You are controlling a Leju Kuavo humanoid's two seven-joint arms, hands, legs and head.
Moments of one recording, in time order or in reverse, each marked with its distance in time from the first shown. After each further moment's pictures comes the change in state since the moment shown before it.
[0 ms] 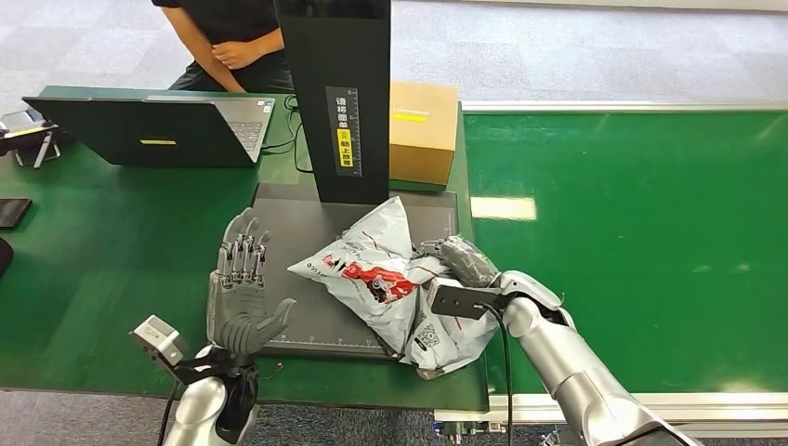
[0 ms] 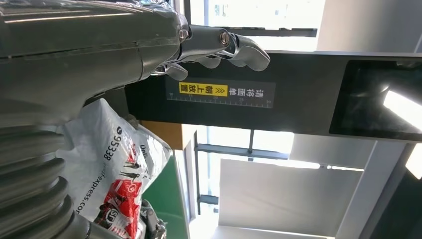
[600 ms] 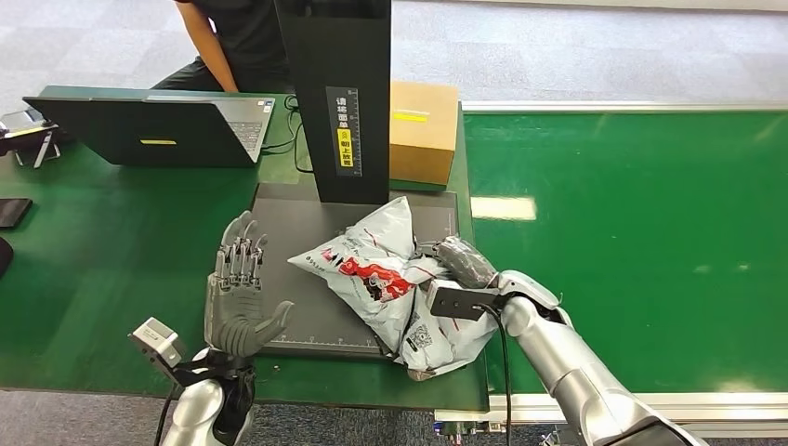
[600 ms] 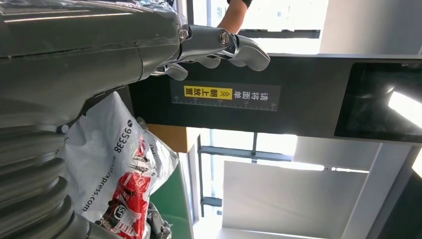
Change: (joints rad) left arm 0.007 0.012 0.001 0.000 0.000 0.006 0.000; right arm -0.019 0.000 0.027 0.039 -0.016 -0.020 -0.025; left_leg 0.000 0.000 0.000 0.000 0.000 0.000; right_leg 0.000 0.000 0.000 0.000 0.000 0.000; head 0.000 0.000
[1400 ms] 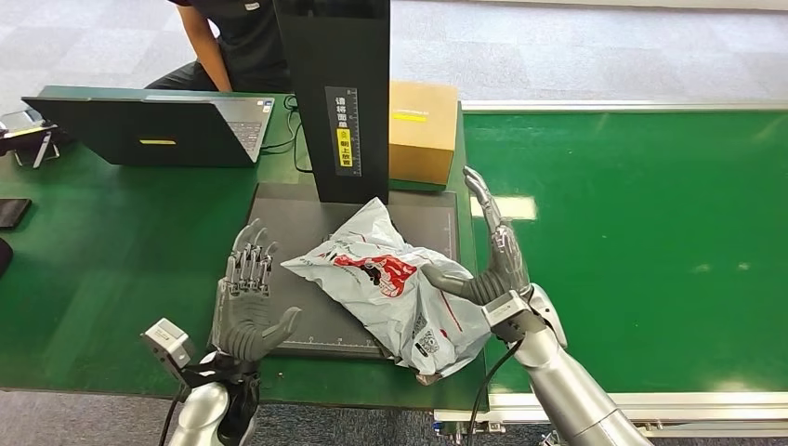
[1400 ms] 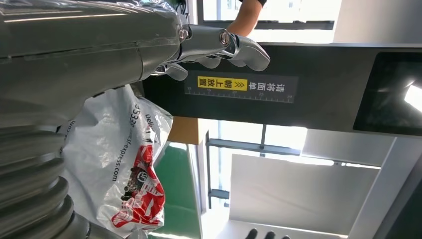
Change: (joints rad) left arm 0.003 0.000 -0.009 0.043 0.014 -0.018 0.000; right arm 0.209 -0.072 0.077 -0.511 -0.538 -0.390 -0.063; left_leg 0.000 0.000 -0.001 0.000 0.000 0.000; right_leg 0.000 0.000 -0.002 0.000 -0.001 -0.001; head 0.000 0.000
